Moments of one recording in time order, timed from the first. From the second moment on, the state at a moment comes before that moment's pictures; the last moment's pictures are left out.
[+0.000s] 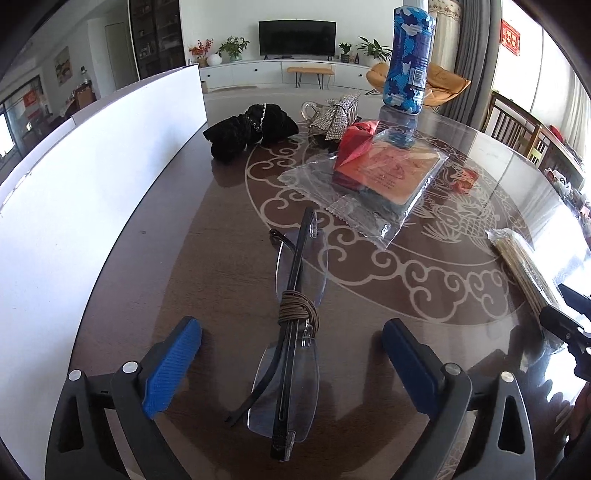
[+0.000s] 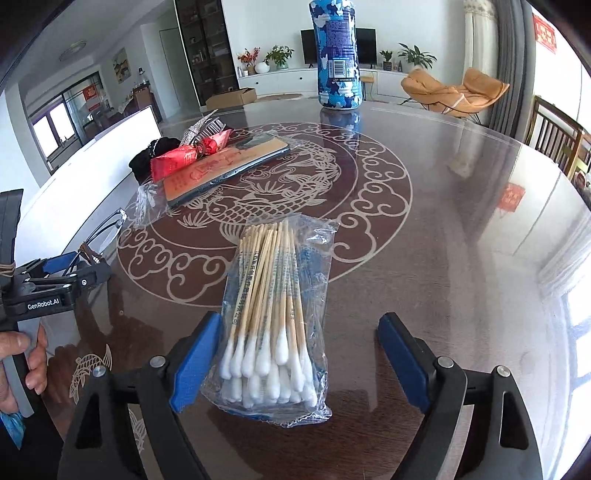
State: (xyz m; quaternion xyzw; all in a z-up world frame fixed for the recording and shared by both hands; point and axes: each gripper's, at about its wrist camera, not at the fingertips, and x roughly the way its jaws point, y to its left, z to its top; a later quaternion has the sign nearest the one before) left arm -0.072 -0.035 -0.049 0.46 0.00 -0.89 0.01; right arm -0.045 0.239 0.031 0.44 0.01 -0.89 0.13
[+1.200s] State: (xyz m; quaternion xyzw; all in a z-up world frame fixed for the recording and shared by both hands) left arm -0.070 -0.061 -0.046 0.54 -0.04 -0.84 -0.07; right arm -0.074 0.211 0.029 0.57 0.08 -0.80 0.19
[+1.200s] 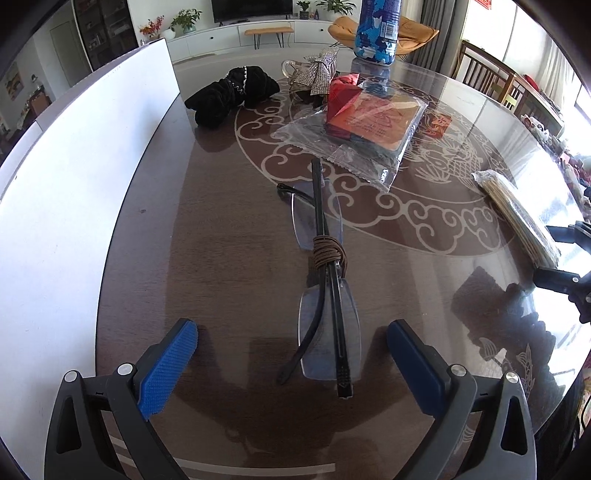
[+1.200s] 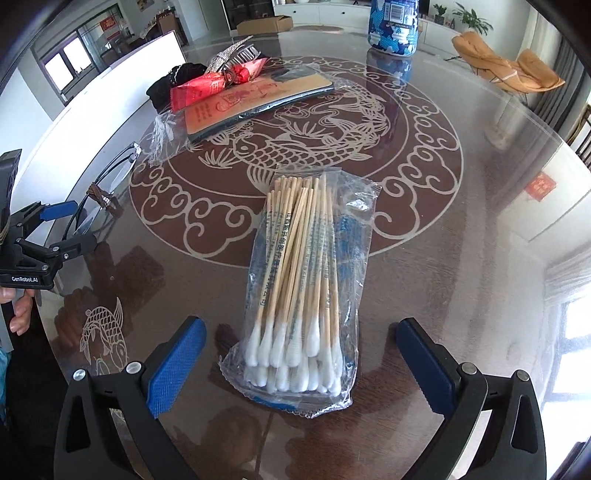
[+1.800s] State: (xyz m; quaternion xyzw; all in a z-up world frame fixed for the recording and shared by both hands) left arm -0.065 -0.060 -0.002 0.50 0.00 -0.86 -0.12; right arm -0.063 0.231 0.075 0.56 0.08 -0.80 0.20
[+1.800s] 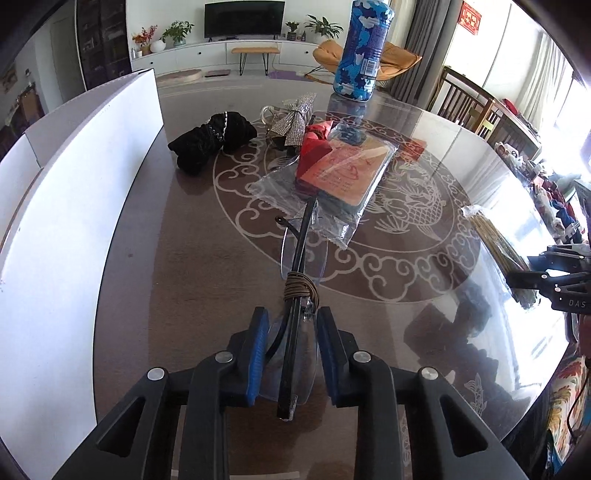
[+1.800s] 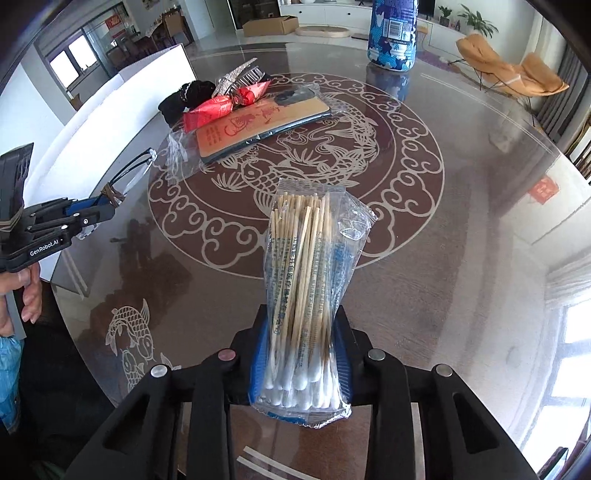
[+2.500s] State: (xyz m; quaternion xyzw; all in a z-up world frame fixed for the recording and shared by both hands) left arm 0.003 -0.252 0.115 0.40 0.08 -0.91 0.03; right arm -0.062 0.027 0.182 0.45 0.04 -0.81 0.37
